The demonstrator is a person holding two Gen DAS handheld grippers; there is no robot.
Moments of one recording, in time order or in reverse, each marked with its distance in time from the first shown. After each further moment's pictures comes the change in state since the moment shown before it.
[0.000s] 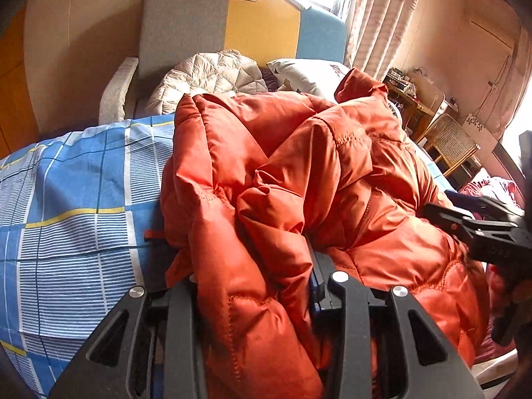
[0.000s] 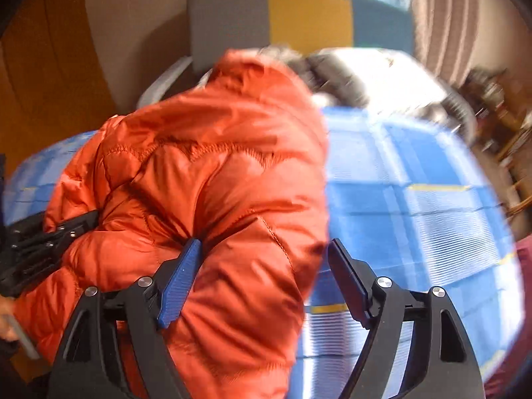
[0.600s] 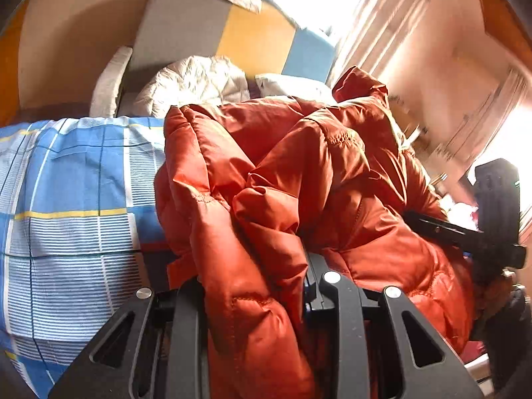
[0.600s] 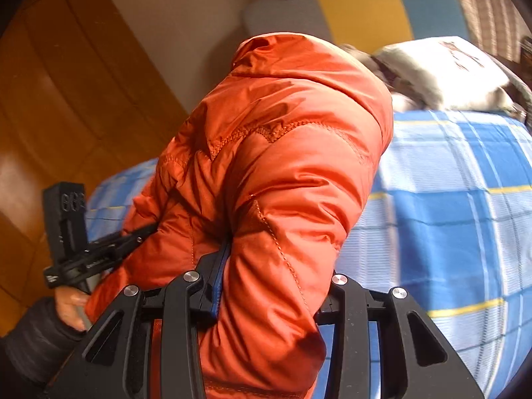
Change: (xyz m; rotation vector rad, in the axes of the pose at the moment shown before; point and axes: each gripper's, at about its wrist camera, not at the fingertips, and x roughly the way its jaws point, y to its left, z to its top) left arm -0.016 0.043 0.006 -0.084 -0.016 -0.166; right arm 0.002 -0.011 0.023 0.085 0.042 0.439
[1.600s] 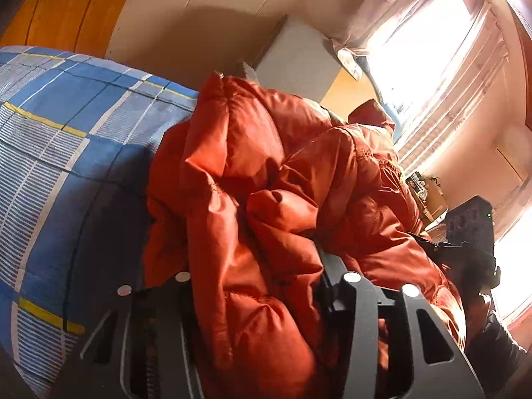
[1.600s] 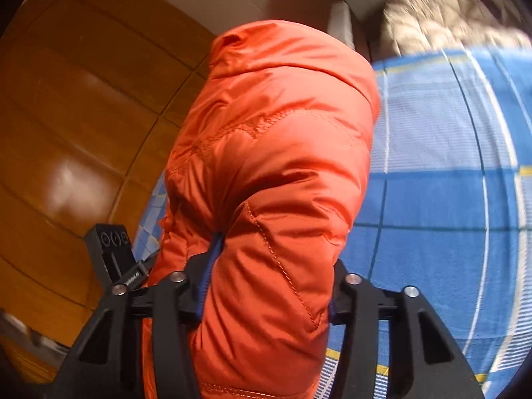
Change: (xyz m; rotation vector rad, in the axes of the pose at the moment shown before) left arm -0.131 0.226 -0.077 -0.329 -0.213 0.069; right arm 0.175 0.164 0.008 0.041 0.174 0.385
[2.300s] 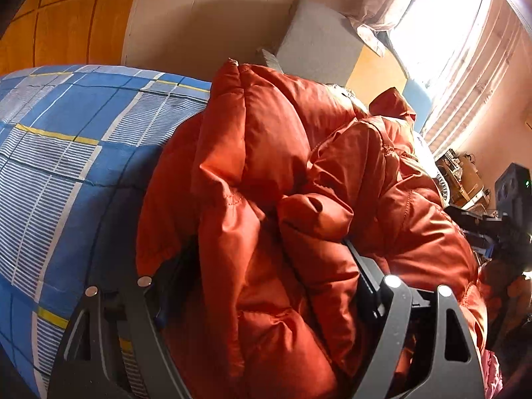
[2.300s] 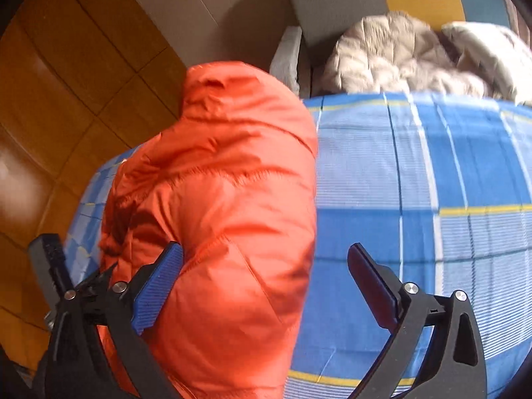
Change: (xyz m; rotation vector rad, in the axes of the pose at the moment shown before) left arm 0.017 -0.012 0.001 0.070 0.069 0.184; right arm -0.007 -0.008 0.025 -0.012 -0.042 -0.319
